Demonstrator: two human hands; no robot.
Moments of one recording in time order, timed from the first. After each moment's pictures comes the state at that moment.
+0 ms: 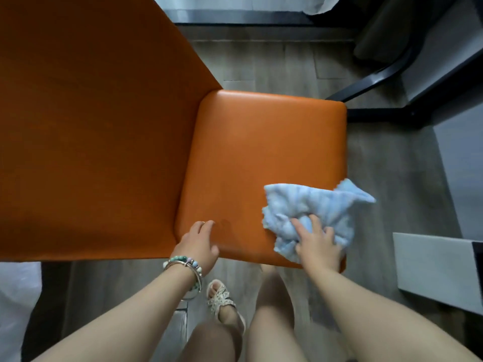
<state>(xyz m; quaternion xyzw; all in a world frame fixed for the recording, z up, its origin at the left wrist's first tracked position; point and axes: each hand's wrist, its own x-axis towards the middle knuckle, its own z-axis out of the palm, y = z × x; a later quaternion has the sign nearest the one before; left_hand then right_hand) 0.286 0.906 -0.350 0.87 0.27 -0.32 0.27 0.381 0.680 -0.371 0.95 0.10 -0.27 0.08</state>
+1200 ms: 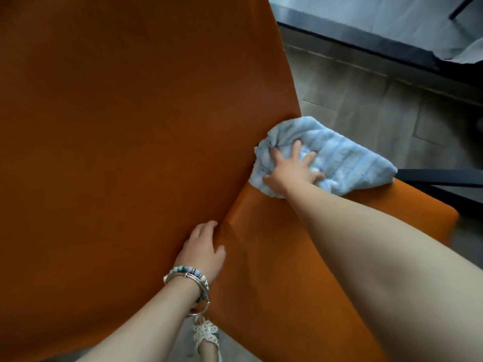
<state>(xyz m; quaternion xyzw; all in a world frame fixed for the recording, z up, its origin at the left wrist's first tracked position) 0.360 0.992 -0.364 0.74 0.52 -0.21 0.37 0.579 0.992 -0.390 0.89 0.29 -0.33 0.10</state>
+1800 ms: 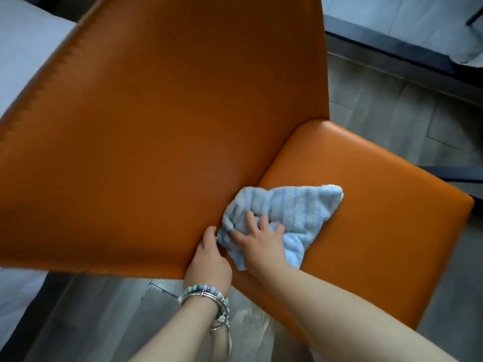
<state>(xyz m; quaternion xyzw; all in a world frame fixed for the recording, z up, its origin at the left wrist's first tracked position) 0.289 0.944 -0.339 0.67 0.63 -0.12 0.37 0.391 0.899 -0.391 0.75 0.59 -0.29 0.10</state>
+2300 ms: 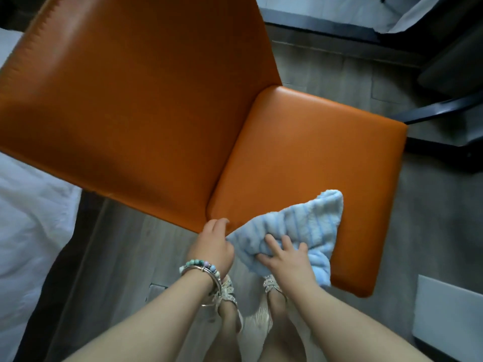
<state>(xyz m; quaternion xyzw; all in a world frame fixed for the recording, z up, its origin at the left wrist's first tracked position) 0.243 0.899 -0.335 0.81 0.42 -0.18 0.37 0.330 0.758 -0.359 0.82 0.50 -0.27 0.12</state>
